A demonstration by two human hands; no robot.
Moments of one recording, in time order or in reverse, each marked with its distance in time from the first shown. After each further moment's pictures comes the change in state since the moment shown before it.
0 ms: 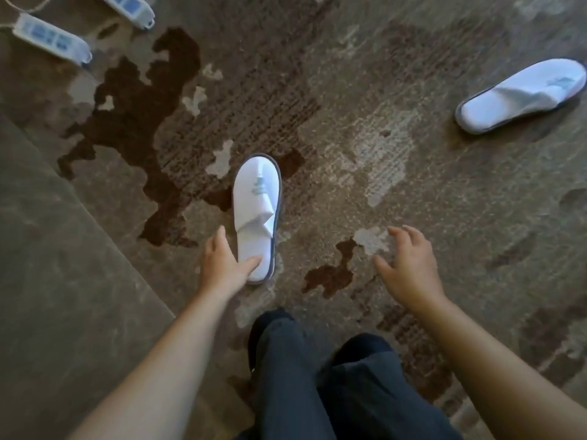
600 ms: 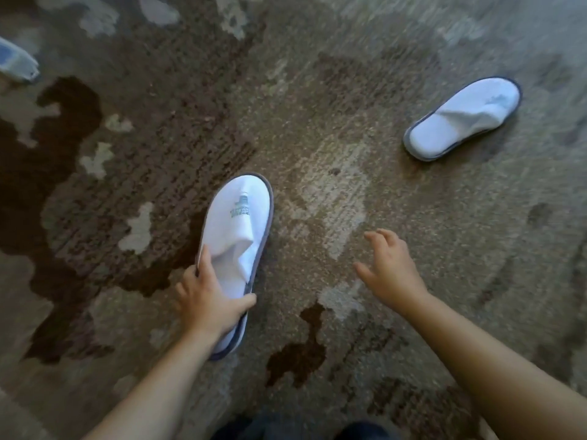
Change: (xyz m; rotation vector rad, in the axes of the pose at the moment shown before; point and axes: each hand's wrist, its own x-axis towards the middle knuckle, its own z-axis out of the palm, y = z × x) left_hand 0.095 0.057 0.083 0.191 0.079 0.306; right_hand 0.124 0.042 0.006 -0.016 0.048 0.017
